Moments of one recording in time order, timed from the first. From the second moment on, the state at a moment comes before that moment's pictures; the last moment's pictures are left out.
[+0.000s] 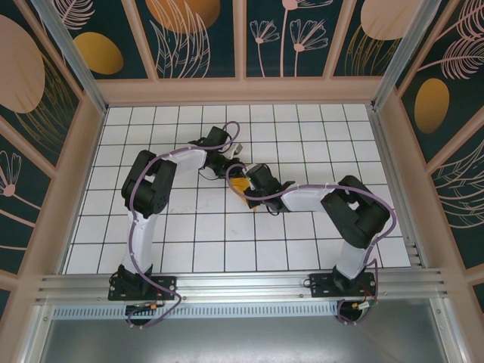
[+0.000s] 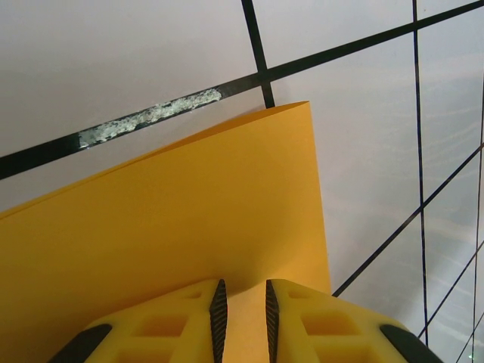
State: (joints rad) left arm -0.49 2.19 1.48 -0.40 0.58 -0.41; right arm 0.79 1.77 0.88 0.00 0.10 0.21
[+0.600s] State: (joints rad) left arm -0.49 2.19 1.48 -0.40 0.57 -0.41; right arm 0.77 1.77 0.88 0.00 0.10 0.23
